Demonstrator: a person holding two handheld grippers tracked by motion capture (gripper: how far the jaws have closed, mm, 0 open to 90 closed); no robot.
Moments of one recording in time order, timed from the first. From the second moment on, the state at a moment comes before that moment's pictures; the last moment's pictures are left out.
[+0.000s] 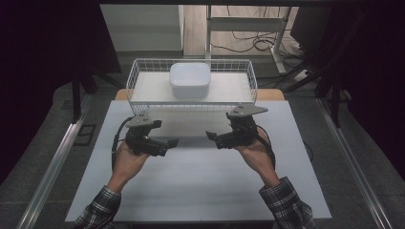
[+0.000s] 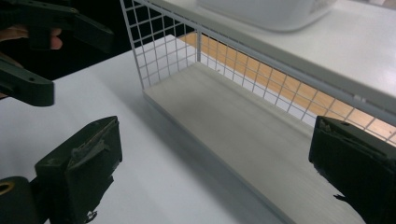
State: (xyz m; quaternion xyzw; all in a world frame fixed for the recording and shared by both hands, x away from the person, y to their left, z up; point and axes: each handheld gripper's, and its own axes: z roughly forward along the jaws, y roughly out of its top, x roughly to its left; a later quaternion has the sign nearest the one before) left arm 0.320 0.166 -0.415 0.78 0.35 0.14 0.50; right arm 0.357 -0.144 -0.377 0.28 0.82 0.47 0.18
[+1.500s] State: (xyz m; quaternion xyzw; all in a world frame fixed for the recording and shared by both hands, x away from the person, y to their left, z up) left arm 0.266 0.182 -0.483 0.77 0.36 0.15 0.50; right arm 0.304 -0.189 -0.448 0.29 0.82 0.46 0.18
